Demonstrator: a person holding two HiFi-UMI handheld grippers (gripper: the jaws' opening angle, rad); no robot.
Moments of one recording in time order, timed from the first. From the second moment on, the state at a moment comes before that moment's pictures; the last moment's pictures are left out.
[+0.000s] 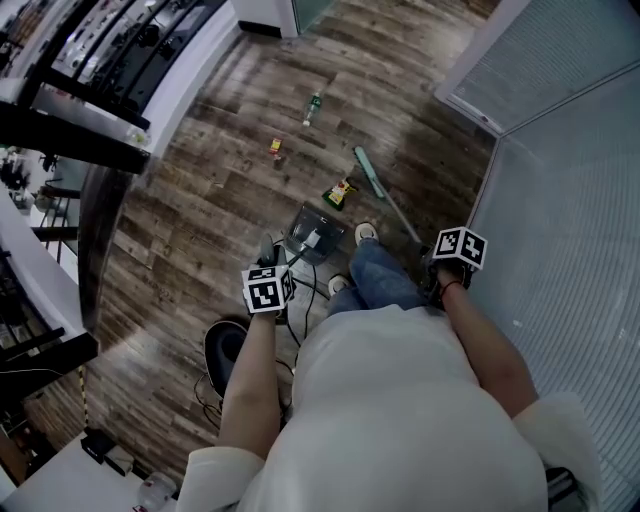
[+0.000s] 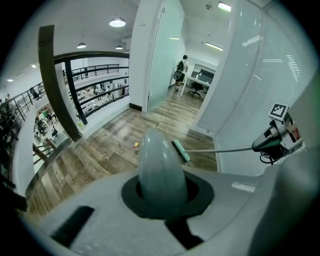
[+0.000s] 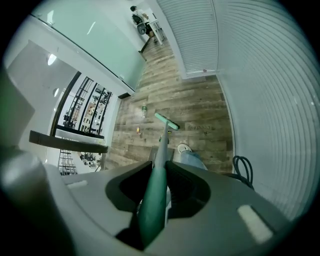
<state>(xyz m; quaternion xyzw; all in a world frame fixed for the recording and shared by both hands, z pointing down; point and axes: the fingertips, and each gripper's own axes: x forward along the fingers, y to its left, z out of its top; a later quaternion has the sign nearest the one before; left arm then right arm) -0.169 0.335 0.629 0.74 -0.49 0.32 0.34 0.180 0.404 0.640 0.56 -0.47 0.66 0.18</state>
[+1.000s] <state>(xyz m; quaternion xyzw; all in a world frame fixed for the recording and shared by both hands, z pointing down) -0.122 0.263 0.649 0.70 -0.51 0.33 0.36 0.215 0.271 0.667 0.52 -0.50 0.63 0.28</state>
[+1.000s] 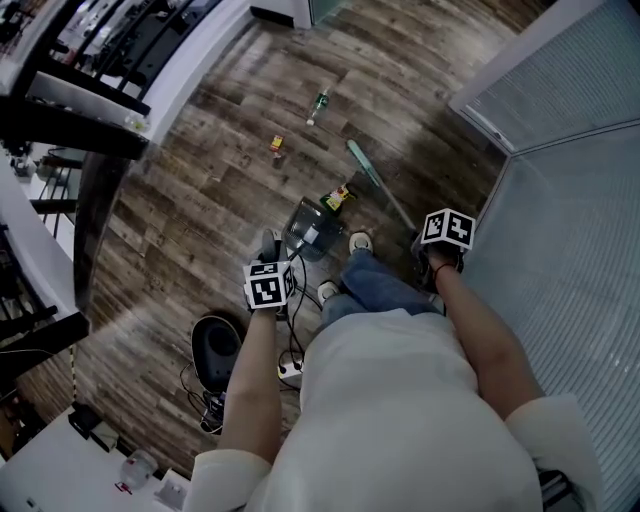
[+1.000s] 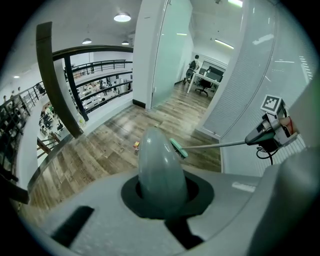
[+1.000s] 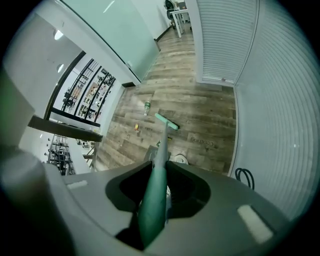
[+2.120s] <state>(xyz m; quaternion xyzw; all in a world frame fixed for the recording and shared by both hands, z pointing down) -0.114 0.250 0.652 0.69 -0.53 0.34 0.36 0.192 0.242 0.715 0.44 -0.53 0.59 0.43</state>
